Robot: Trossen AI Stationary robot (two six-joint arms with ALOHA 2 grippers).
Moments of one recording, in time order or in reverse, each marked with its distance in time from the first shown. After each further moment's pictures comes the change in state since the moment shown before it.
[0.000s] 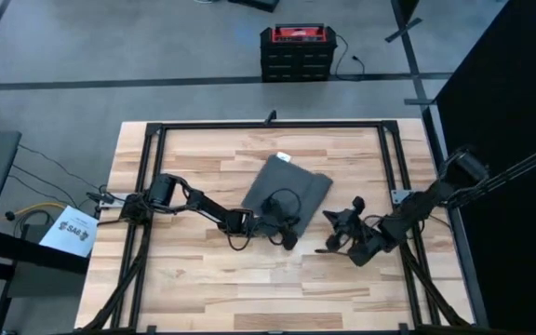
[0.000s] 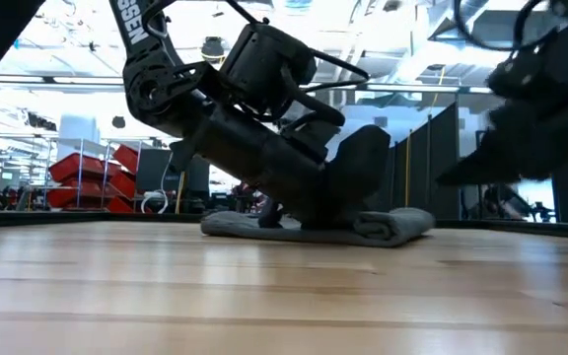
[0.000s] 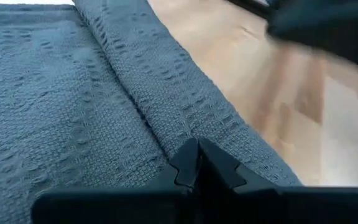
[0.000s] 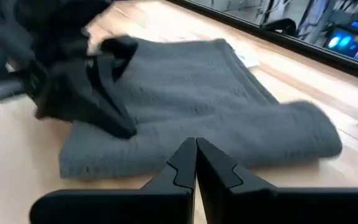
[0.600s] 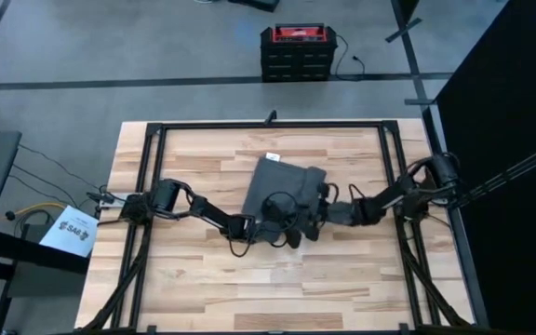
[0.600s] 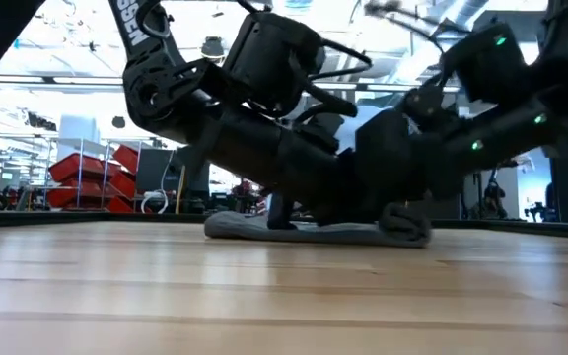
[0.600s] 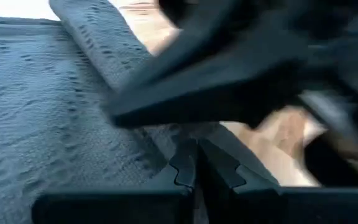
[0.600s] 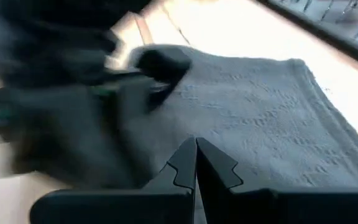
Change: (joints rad) left arm -0.060 0.101 0.080 0.069 -0.111 -0.080; right arm -0.445 0.187 -0.001 0.644 -0.684 -0.697
